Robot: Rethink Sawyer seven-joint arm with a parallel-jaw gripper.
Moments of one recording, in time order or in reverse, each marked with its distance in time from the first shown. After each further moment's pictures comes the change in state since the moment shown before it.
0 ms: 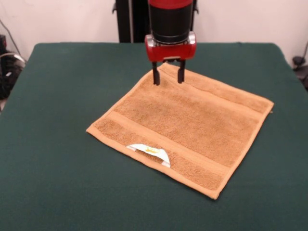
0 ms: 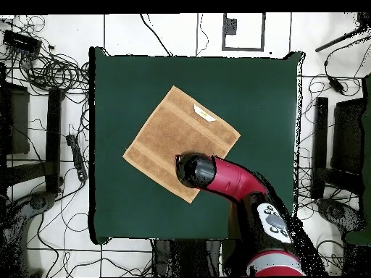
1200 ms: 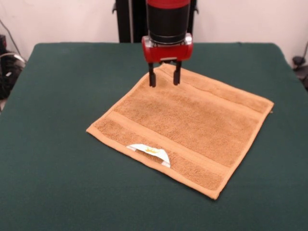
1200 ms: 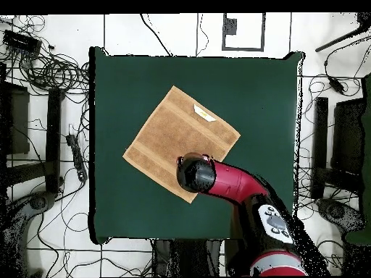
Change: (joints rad) arm -0.017 0.000 0.009 0.020 -0.063 -0.071 0.000
